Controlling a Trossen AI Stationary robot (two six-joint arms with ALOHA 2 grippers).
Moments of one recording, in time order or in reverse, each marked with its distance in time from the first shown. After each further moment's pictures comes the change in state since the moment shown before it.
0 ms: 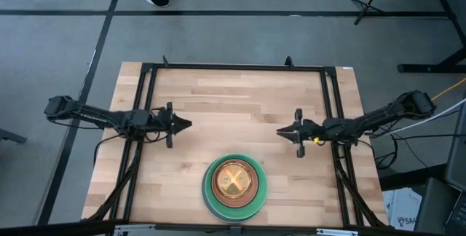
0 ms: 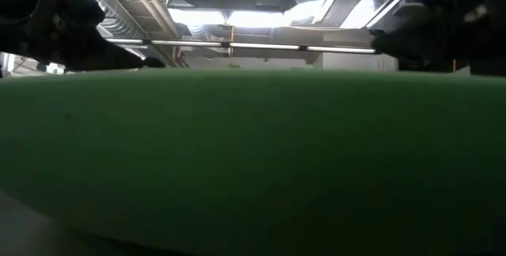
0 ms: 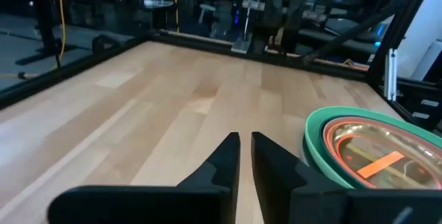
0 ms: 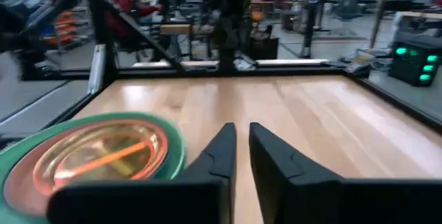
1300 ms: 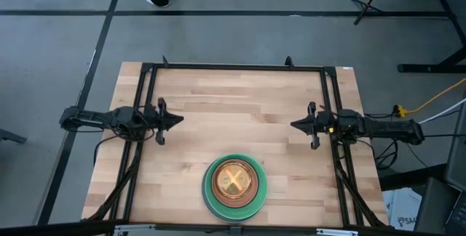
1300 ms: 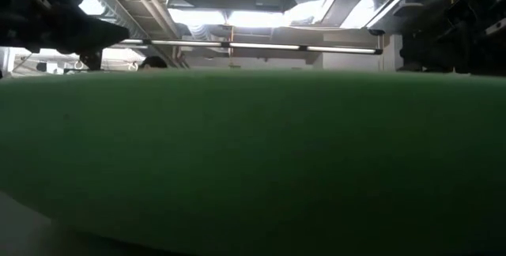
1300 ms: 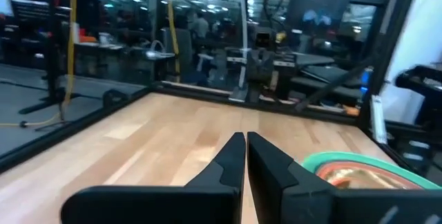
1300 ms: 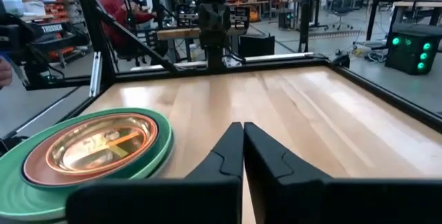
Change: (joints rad) left arm 0.000 -0.442 0.000 -0.251 -0.010 0.073; right arm -0.255 -0.822 -0.056 -0.779 -0.231 0.048
